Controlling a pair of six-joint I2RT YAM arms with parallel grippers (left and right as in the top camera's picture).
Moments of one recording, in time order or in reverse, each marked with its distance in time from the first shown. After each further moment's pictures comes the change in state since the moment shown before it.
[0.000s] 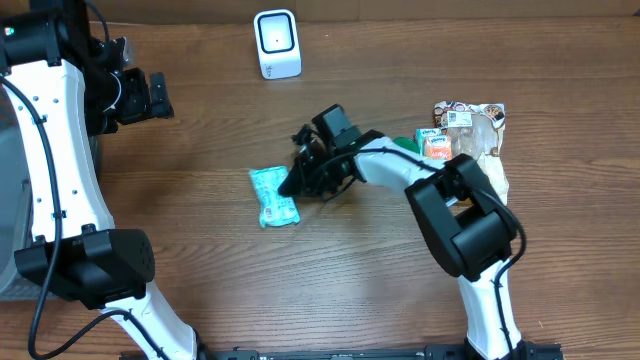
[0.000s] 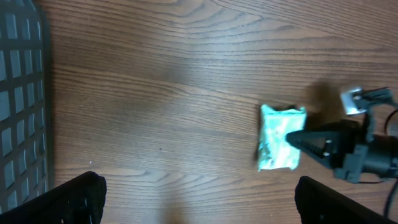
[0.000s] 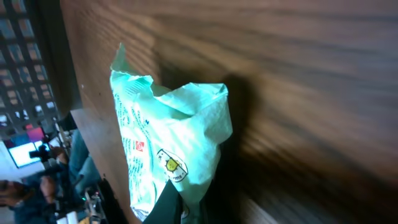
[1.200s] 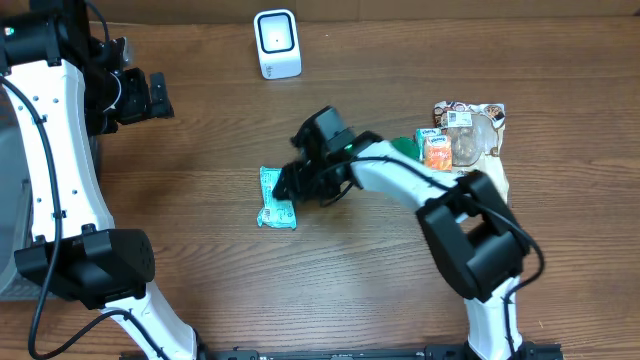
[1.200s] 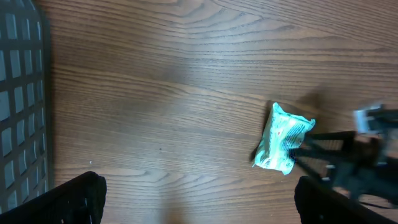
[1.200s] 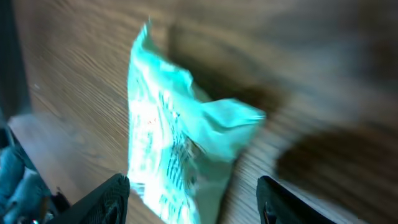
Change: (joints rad) left arm 0.000 0.000 0.000 0.000 0.000 0.000; right arm 0.077 -0.106 -0.017 -0.118 0.246 -0.039
